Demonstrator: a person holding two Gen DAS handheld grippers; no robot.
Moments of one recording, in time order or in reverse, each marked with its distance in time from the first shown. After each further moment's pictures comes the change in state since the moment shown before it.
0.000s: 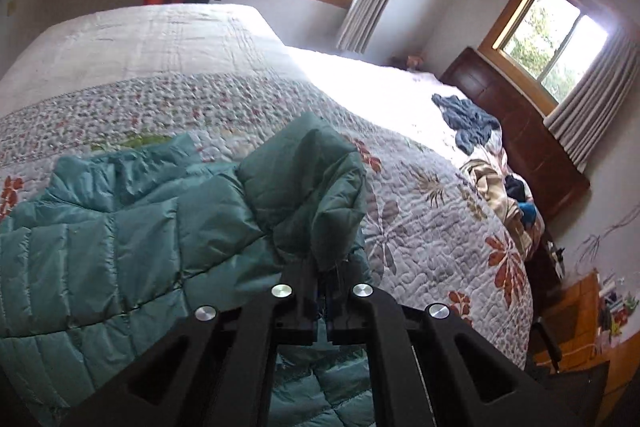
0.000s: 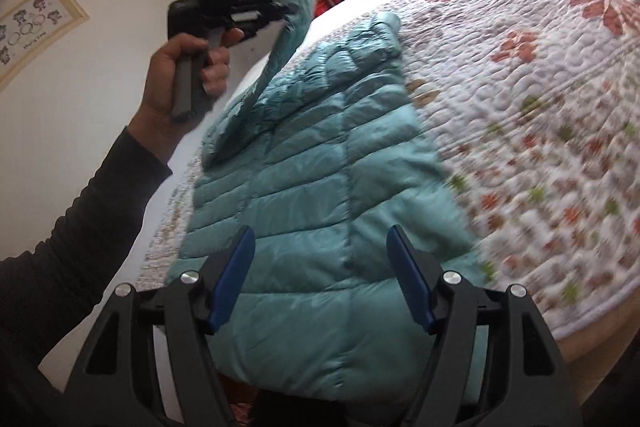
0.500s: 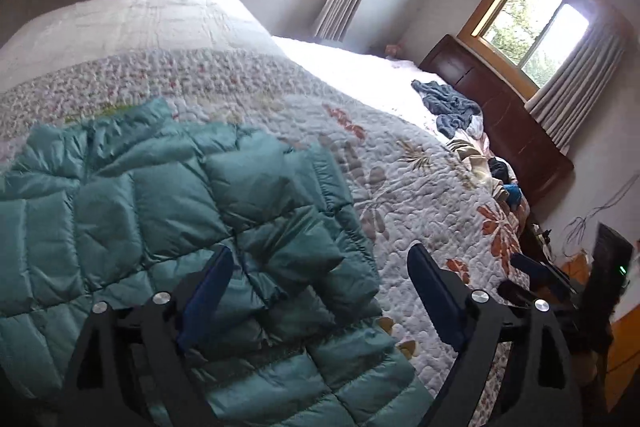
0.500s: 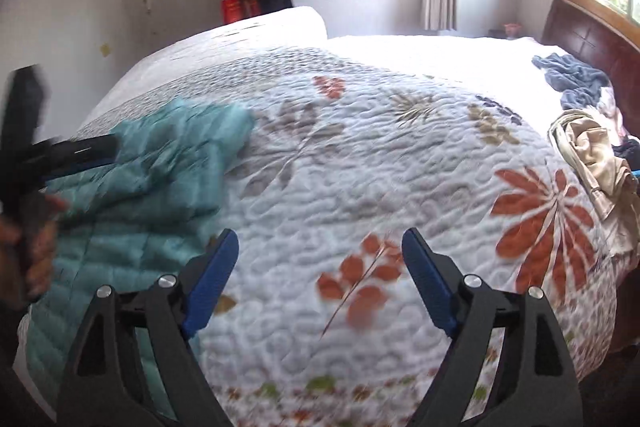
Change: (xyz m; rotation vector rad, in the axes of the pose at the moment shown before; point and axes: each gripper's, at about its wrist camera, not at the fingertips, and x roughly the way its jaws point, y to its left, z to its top) left arm -0.006 -0.001 -0.029 0.047 -0.011 -0.076; right arm 0.043 -0.075 0.192 -0.194 -0.011 -0.503
